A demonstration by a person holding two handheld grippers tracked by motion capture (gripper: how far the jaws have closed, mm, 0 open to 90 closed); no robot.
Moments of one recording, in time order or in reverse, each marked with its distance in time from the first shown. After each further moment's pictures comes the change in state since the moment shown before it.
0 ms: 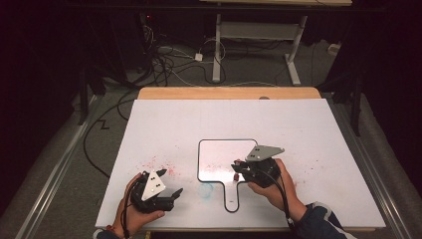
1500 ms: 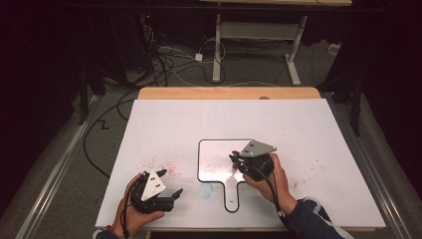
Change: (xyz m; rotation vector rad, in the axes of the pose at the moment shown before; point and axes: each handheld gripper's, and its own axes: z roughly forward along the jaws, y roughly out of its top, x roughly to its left) left arm 0.000 0.000 0.001 0.000 -0.010 0.003; right arm -0.004 0.007 0.020 -0.048 -0.130 -0.043
